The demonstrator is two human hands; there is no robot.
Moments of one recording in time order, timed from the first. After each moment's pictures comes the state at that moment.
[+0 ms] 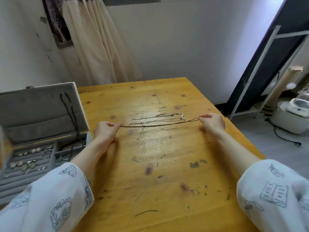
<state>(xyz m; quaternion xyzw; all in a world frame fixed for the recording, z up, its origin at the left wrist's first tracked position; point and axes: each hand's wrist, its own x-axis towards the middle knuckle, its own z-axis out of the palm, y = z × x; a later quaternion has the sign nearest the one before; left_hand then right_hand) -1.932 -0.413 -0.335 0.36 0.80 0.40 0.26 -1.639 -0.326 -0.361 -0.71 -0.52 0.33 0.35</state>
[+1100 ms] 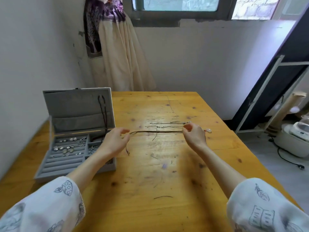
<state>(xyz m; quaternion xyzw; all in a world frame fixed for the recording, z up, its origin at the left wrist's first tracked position) -1.952 -0.503 -0.297 0.56 0.76 0.26 0.18 -1.728 -0.407 -0.319 -0.64 -0.65 0.28 0.30</state>
